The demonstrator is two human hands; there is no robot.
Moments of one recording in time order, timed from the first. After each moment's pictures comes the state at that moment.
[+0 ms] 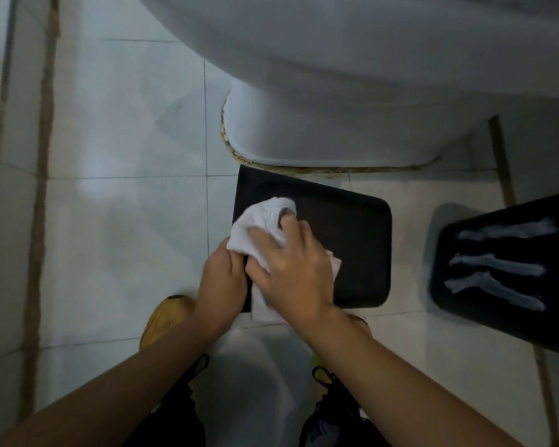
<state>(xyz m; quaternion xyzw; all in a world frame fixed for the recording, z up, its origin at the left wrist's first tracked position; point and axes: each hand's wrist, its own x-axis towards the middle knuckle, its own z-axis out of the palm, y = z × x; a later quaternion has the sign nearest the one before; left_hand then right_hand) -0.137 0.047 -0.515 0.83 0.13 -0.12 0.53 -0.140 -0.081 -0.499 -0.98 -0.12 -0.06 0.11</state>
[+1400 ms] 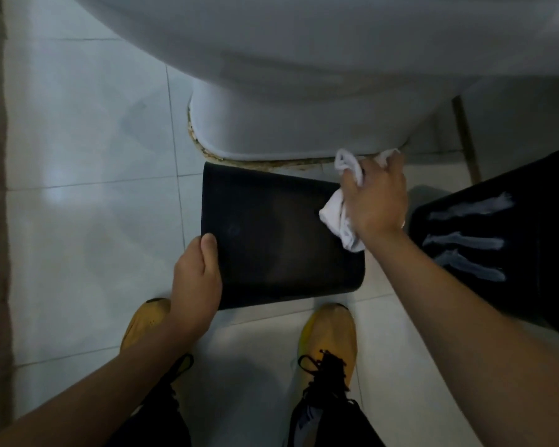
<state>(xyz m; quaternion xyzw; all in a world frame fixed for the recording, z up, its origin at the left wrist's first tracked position) -0.140 0.040 -0.503 0.85 0.16 -0.12 0.49 -0.067 -0.223 -0.510 -0.96 0.22 -0.06 0.13</state>
